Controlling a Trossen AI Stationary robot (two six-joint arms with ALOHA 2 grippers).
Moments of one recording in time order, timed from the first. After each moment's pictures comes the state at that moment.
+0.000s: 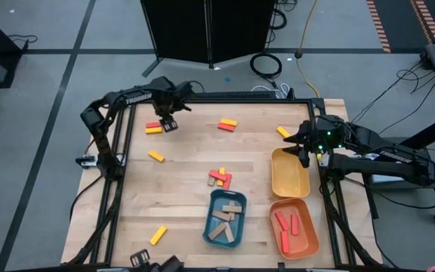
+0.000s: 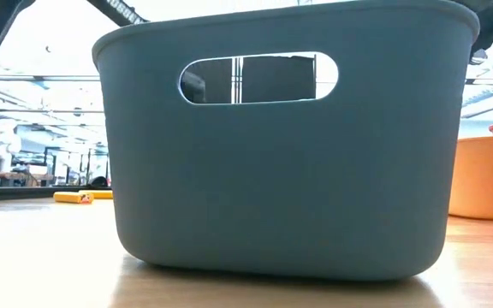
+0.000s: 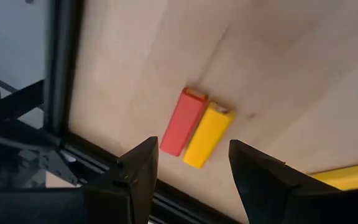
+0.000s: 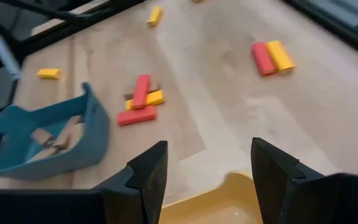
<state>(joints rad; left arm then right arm) 0.70 1.82 1.40 -1.28 -0.27 0.22 -0.34 0.55 0.63 -0.66 -0.18 0.24</state>
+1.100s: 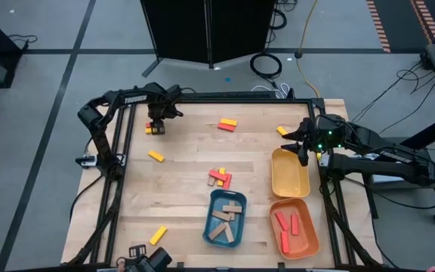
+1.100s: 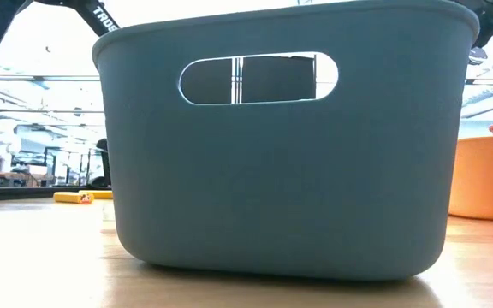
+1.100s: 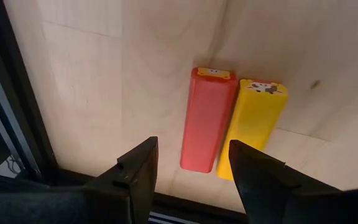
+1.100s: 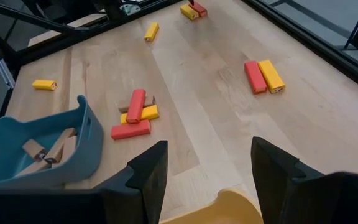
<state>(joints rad) 0.83 1.82 1.17 -1.05 -0.28 0.61 -0.34 0.55 0.63 -0.60 -0.15 0.21</state>
